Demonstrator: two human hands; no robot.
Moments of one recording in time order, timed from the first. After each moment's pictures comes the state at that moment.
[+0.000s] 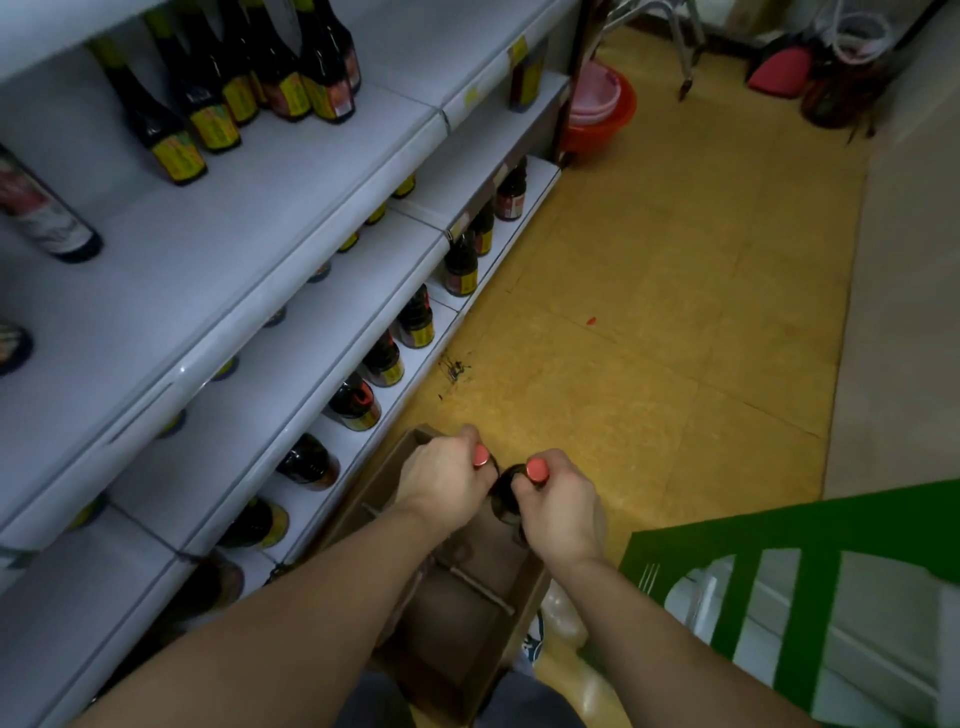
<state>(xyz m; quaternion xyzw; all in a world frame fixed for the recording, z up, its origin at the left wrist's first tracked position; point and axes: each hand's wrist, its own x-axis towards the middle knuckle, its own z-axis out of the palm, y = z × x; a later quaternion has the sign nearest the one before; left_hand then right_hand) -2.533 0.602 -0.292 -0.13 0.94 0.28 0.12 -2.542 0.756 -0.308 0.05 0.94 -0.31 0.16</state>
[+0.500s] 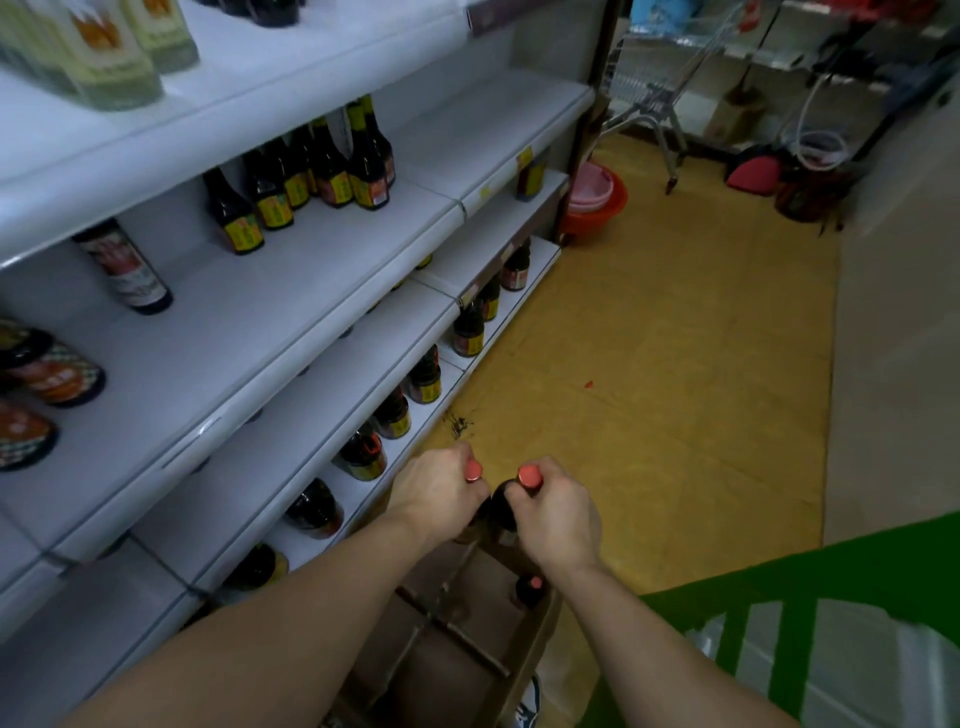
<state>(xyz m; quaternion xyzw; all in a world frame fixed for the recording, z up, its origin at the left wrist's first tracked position) -2.522 0.585 -0.229 -0.14 0.95 0.27 0.08 -2.542 0.740 -0.238 -0.01 0.95 -0.30 0.10</state>
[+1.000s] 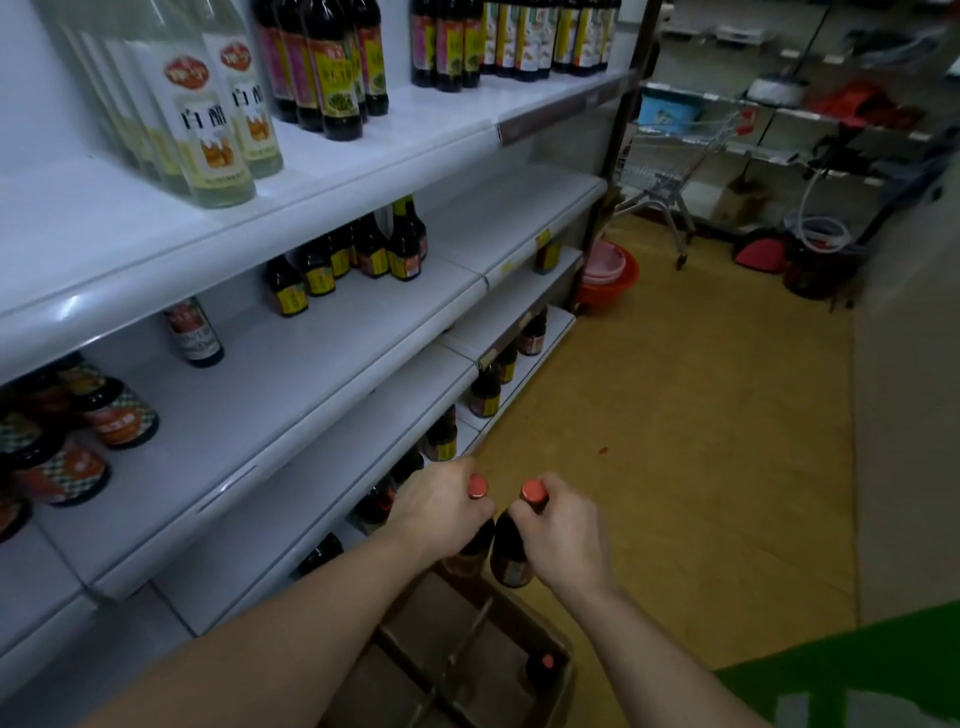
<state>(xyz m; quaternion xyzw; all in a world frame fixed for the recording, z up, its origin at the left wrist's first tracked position) -2.528 0.561 -0.175 -0.13 0.95 0.28 0.02 -2.554 0.720 -0.181 -0.07 0.93 -0.35 0.07</state>
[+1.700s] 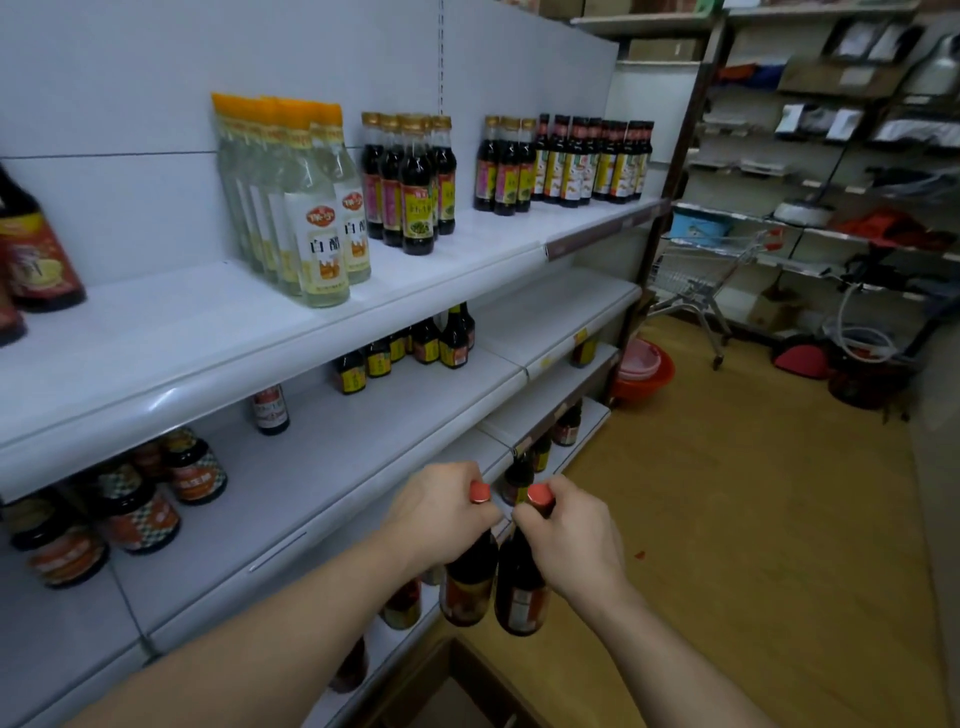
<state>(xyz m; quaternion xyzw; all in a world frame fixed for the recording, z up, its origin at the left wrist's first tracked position) -2.519 0.513 -0.073 -0.18 0.94 0.28 -0.07 -2.568 0.675 -0.085 -0.17 0.92 -0.36 0.00</state>
